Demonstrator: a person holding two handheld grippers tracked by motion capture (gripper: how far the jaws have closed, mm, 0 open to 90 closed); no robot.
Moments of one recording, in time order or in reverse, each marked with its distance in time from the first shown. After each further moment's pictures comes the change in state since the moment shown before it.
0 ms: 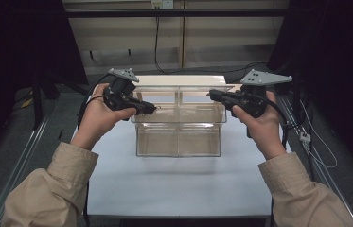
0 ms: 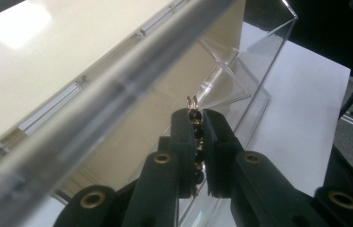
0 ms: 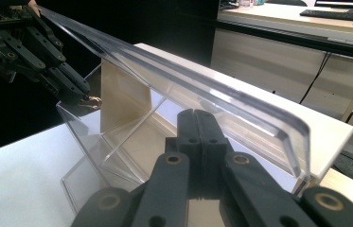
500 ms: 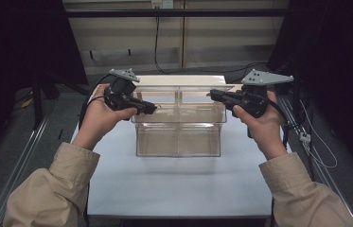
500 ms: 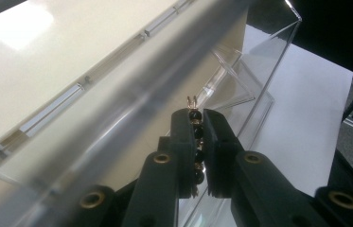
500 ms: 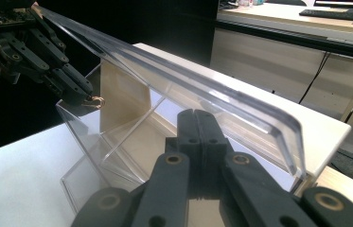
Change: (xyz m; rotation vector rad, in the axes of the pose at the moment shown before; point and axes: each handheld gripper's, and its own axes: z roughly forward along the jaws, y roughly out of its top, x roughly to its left) left arm 0.003 -0.001 0.002 -0.007 0.010 -0.008; right arm -0.001 0.000 -0.002 0.001 0.000 0.001
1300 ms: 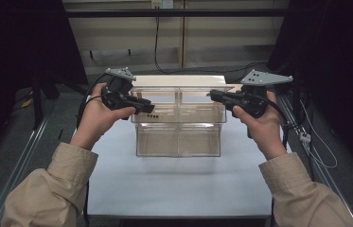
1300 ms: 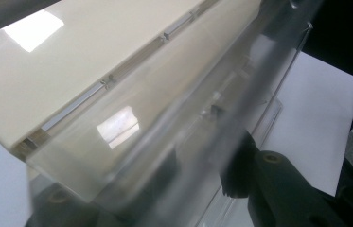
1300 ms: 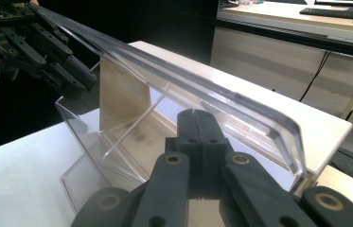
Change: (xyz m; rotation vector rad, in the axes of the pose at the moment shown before) left arm 0.003 -0.003 -0.005 -0.023 0.013 -0.020; right arm 0.000 -0.001 0.001 0.006 0.000 0.001
